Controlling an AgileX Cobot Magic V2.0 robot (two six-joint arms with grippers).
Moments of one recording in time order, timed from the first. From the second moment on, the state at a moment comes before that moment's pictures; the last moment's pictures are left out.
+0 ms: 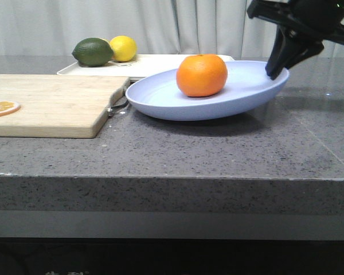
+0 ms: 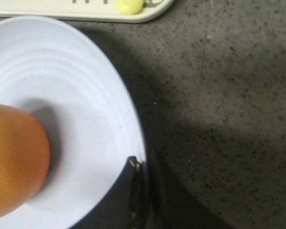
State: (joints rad) left arm -0.08 0.06 -0.39 0.03 0.54 -0.12; right arm 0.14 1.74 -1.44 0.36 0.78 -0.04
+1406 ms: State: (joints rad) left arm -0.08 0.05 -0.39 0.02 0.53 -0.12; right arm 0.12 2.57 -2.67 0.48 0.88 0.20
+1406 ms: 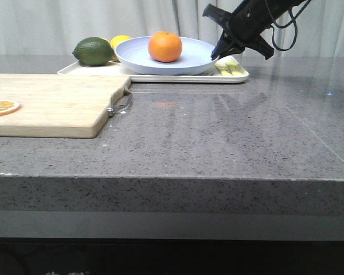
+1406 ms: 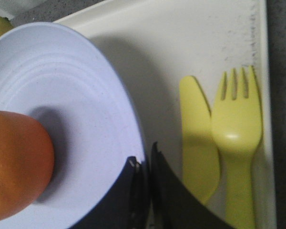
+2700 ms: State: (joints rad) left arm -0.08 0.05 -0.39 0.02 0.53 -0.12; right arm 0.06 2.34 -2.73 0.34 1.20 0.20
